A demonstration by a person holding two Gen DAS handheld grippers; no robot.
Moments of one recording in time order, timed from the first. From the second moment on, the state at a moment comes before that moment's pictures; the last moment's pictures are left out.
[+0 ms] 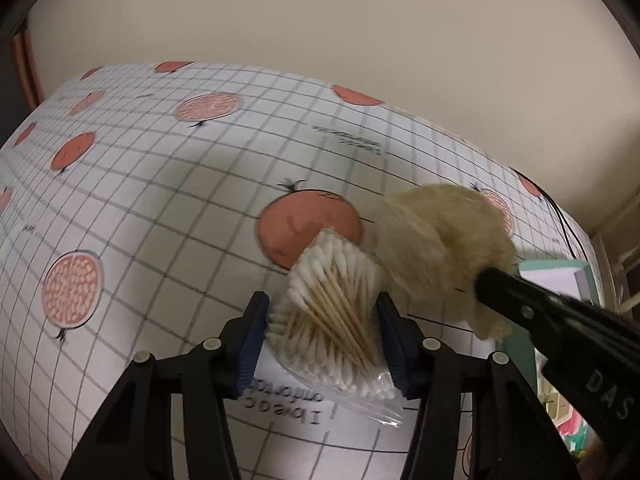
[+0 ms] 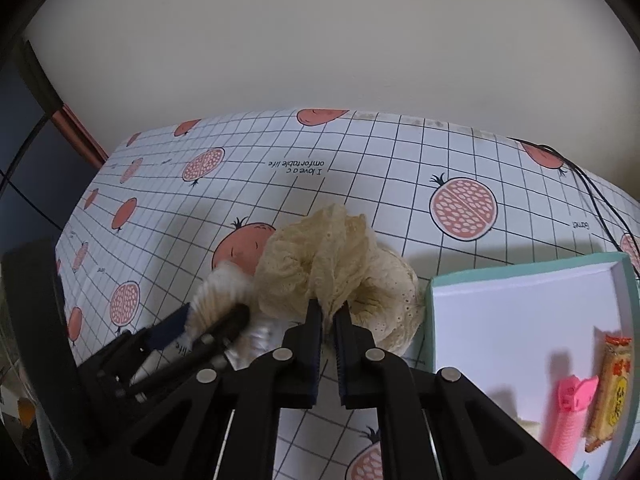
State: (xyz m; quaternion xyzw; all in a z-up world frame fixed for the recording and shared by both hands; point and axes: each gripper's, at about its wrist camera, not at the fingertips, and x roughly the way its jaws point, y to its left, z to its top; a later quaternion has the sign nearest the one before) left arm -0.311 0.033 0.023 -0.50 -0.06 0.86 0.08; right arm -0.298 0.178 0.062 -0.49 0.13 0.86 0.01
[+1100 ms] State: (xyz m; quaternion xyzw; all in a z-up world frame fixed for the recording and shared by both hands) left arm -0.224 0.046 0.107 -0.49 -0.07 0.86 0.07; right arm -0.147 0.226 0.136 -0.40 0.17 0.90 0.04
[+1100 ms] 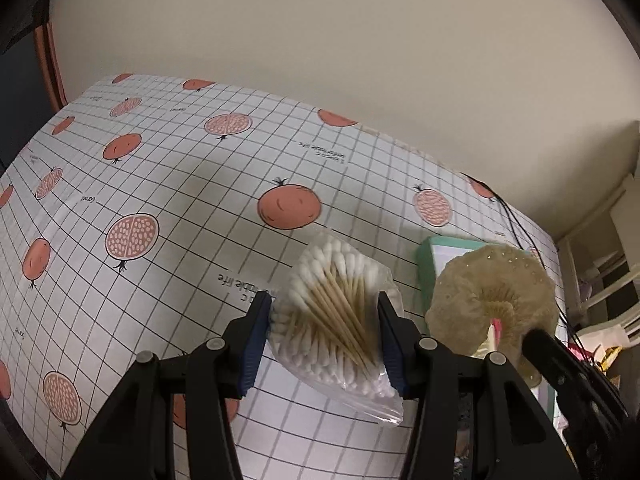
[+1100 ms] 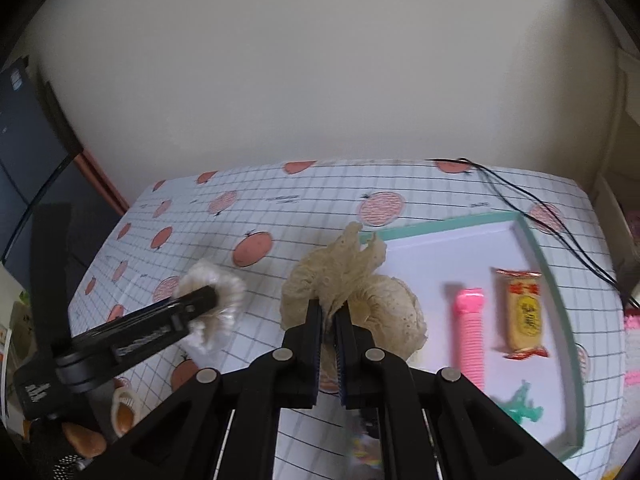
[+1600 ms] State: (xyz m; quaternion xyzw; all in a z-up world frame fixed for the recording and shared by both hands) left arm -0.211 0.128 0.107 -0.48 -0.04 0.86 0.14; right arm -0.129 0.292 0.120 -0.41 0.18 0.89 0.10
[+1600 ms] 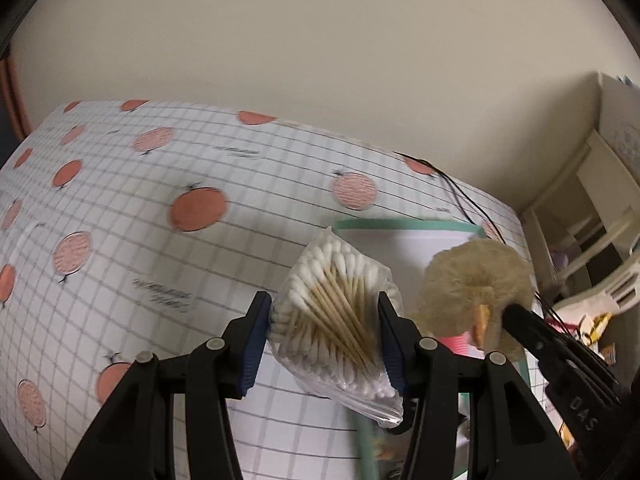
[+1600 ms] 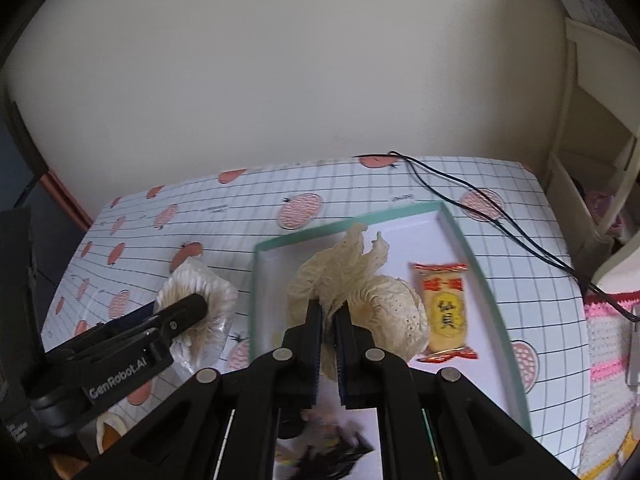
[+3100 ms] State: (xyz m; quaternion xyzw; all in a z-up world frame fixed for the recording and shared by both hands) left arm -0.246 0.184 0.054 -0.46 -0.05 0.87 0.18; right arm -0.144 0.330 0.054 -0.47 0.20 0.85 0.13
